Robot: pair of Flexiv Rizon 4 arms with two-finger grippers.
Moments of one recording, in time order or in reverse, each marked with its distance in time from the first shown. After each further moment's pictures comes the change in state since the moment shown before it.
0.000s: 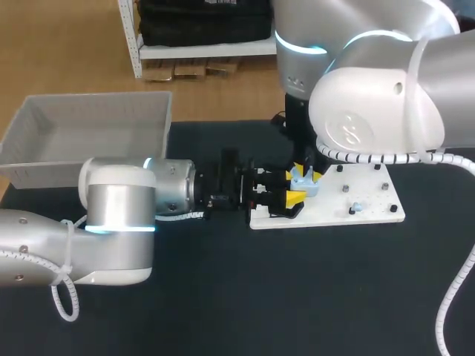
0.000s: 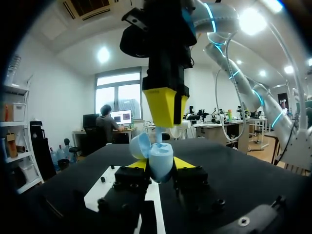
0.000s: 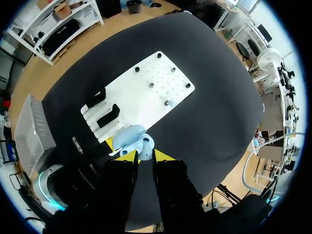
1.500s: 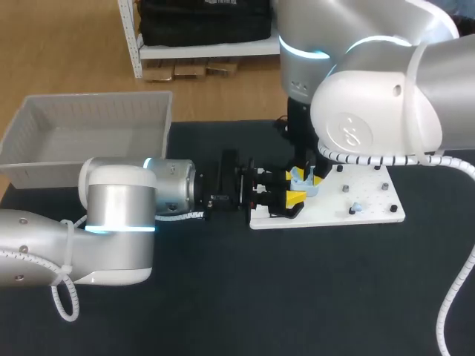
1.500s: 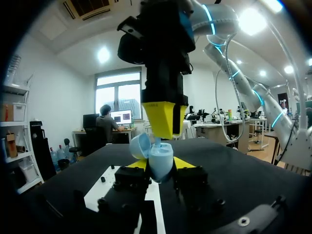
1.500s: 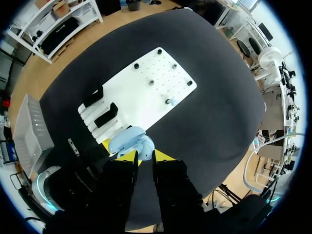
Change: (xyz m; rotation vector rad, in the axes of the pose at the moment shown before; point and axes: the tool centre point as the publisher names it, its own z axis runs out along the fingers) left arm 0.000 0.000 0.000 0.000 0.000 0.000; right arm 0.000 0.000 0.012 -0.001 0.025 0.002
